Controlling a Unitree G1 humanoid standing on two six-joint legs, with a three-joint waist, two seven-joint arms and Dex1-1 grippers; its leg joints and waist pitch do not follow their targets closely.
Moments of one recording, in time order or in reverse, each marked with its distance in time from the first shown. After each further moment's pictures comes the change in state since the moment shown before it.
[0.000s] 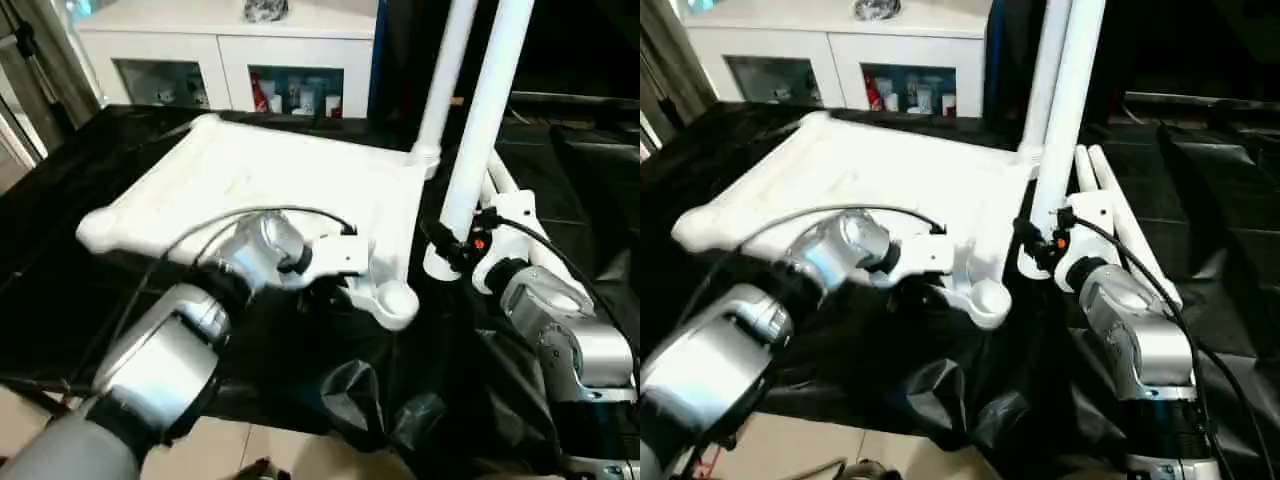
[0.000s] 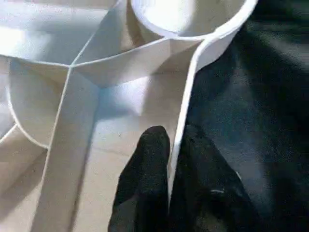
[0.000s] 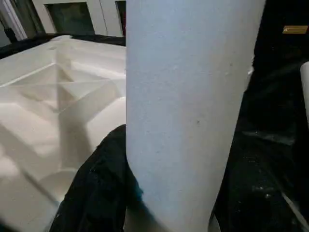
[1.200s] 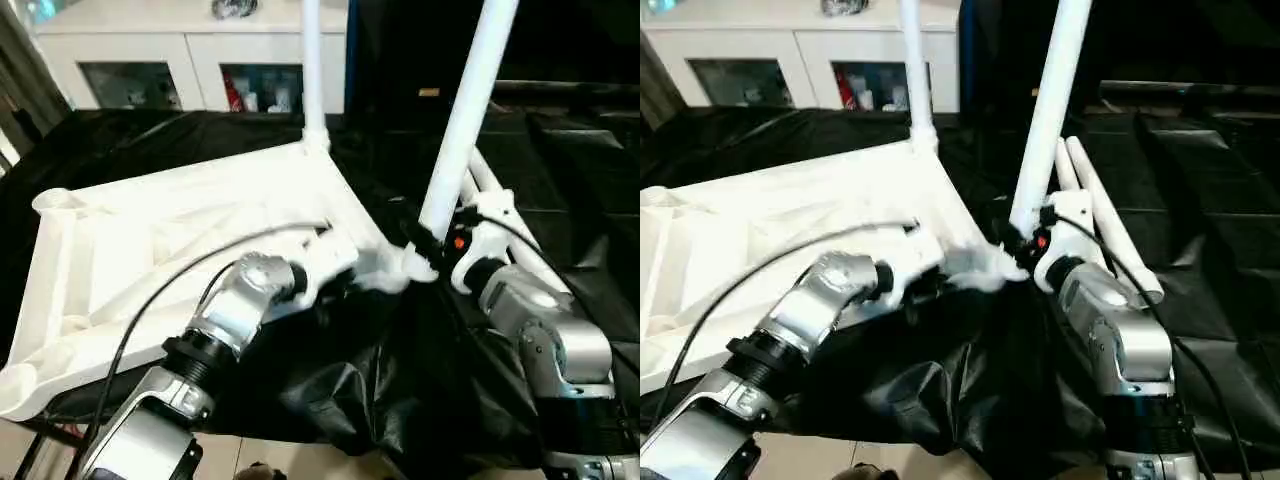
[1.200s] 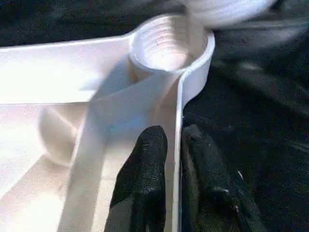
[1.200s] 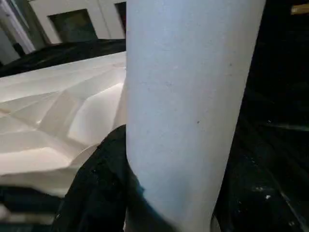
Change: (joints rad) left arm 0.290 -0.029 0.257 -0.404 -0.105 0.203 0.393; right arm -0.029 0.069 0.006 -0.004 0.042 0.043 0.001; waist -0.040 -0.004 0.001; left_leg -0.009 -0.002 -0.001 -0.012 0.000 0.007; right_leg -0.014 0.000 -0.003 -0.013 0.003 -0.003
